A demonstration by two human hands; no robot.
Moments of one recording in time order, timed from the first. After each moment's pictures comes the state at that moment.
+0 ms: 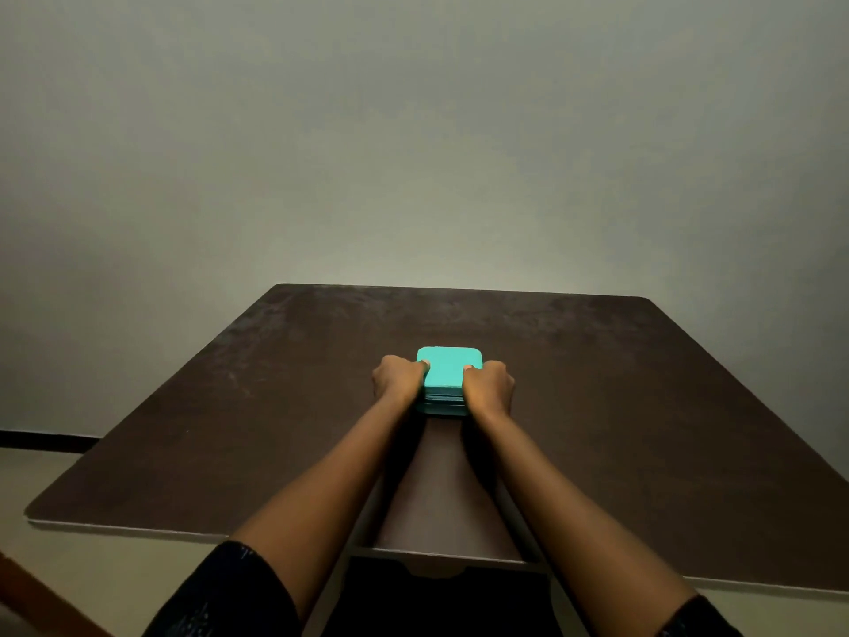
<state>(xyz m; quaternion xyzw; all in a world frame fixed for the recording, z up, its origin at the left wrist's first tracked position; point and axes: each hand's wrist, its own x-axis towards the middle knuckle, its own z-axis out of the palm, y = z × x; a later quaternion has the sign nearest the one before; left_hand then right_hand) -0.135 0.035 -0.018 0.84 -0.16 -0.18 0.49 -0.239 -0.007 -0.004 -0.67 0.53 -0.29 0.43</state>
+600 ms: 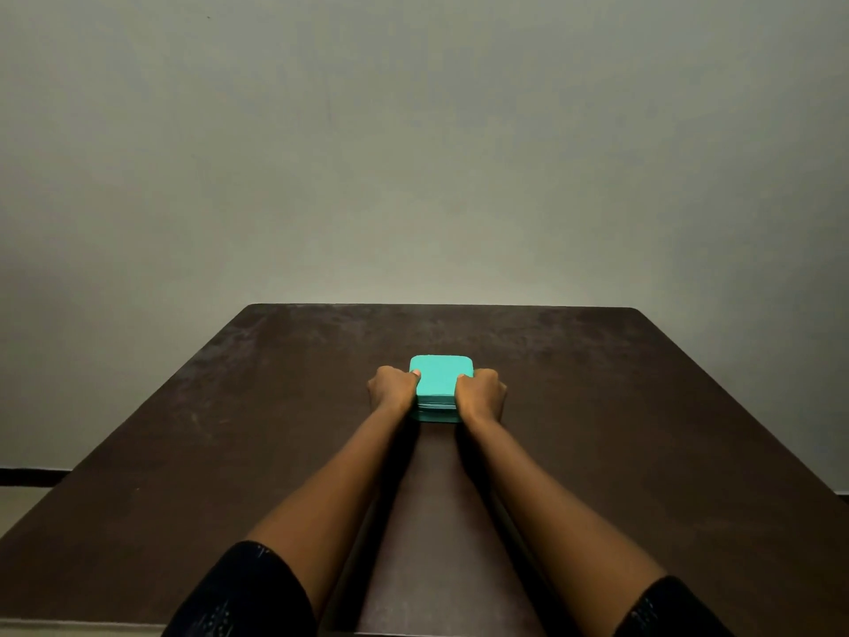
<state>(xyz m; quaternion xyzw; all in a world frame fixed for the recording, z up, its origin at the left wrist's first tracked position) -0.113 -0.019 -0.014 0.85 -0.16 -0.19 0.47 -0.212 -0.058 -0.002 -0.65 0.56 -0.30 0.42</state>
